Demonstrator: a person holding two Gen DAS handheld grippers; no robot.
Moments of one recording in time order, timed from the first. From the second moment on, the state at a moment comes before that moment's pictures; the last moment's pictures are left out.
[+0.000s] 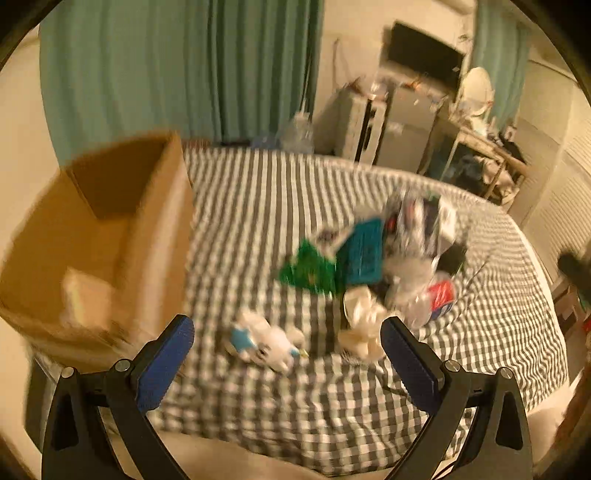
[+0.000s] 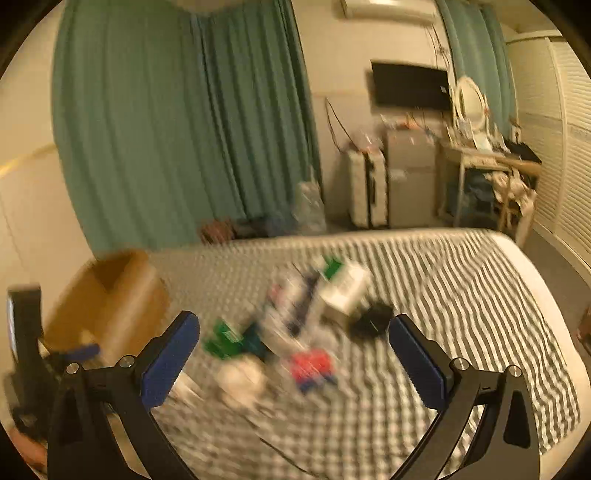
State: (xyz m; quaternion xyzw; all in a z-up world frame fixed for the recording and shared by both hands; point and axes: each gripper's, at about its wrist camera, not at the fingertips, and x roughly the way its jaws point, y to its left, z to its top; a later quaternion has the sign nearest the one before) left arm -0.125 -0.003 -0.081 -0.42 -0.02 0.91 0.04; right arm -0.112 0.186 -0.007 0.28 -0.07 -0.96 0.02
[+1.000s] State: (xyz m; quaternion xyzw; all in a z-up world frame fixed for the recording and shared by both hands) left arm -0.199 -0.031 -0.201 -0.60 -0.09 0.79 -0.06; right arm -0.212 0.170 -0.139 0.45 -0.02 -0.89 0.08
